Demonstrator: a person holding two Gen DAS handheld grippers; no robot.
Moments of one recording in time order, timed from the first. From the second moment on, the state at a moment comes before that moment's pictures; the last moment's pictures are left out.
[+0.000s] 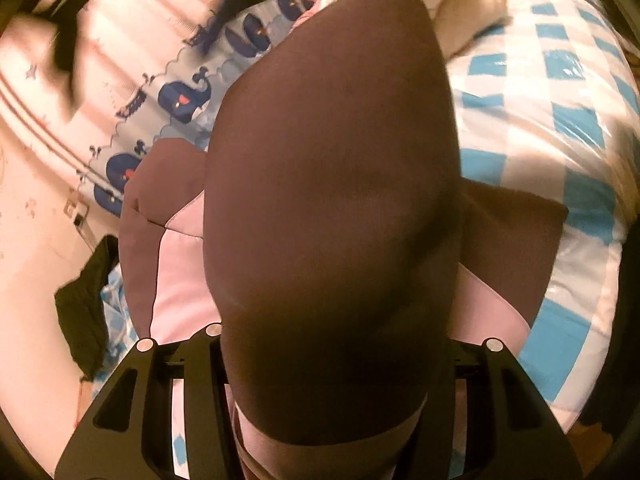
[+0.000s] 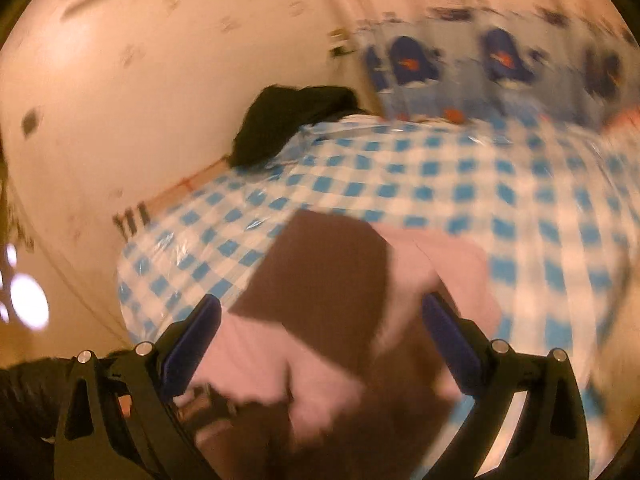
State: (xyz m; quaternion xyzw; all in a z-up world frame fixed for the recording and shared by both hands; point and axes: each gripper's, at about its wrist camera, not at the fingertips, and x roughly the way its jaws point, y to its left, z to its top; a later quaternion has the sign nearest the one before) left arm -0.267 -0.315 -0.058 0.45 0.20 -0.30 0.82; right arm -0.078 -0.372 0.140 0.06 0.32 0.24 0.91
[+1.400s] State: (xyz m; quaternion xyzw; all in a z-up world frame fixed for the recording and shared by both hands) left arm -0.146 -0.209 -0.025 0.12 0.37 -0.47 0.79; right arm -0.053 -0.387 0.071 0.10 0.40 0.18 0.89
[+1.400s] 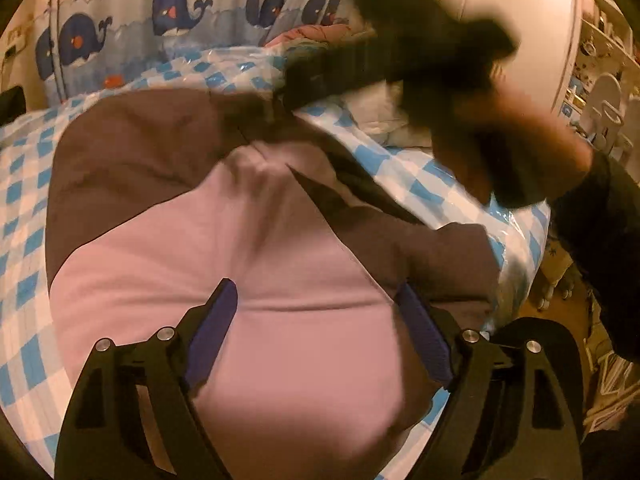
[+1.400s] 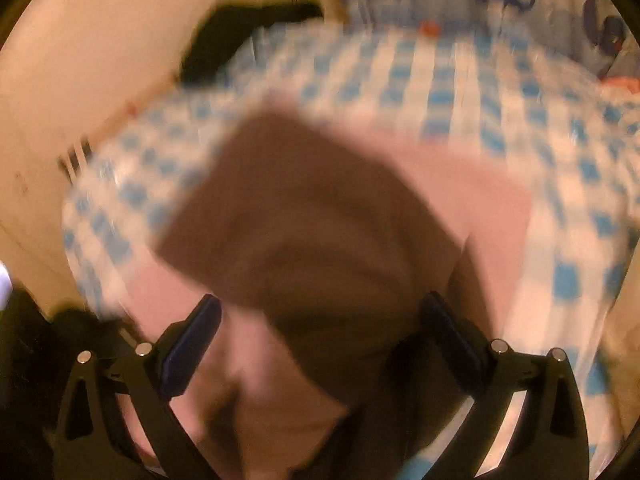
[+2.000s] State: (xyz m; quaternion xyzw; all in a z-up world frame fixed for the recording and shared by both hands) left arm -0.158 -0.237 -0.036 0.20 0.34 -0.42 0.81; right arm 0.018 -0.415 -0.041 0.22 0.38 0.17 0.88
